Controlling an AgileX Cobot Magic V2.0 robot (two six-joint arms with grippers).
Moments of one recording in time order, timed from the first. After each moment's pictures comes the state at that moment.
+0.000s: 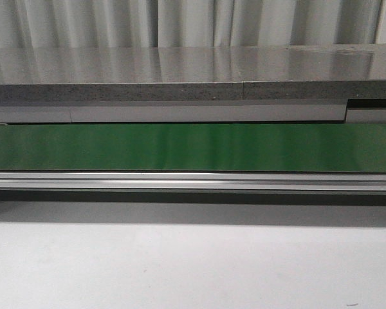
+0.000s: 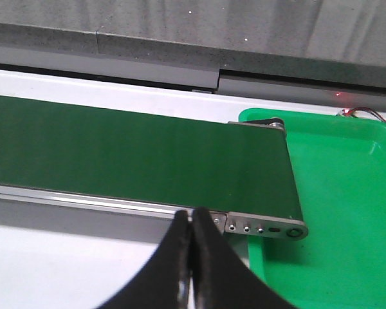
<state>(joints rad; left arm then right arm) 0.31 1.97 -1.45 0.08 0.84 0.09 -0.04 0.16 -0.35 0.03 0.54 -0.07</state>
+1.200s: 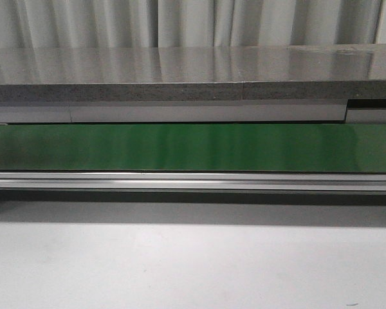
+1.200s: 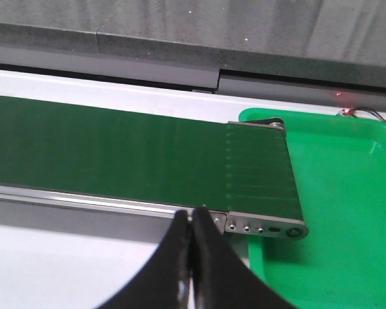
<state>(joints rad) -0.09 1.58 -1.39 -0.11 0.84 0.09 -0.04 0.16 -0.35 0.03 0.54 -0.07</state>
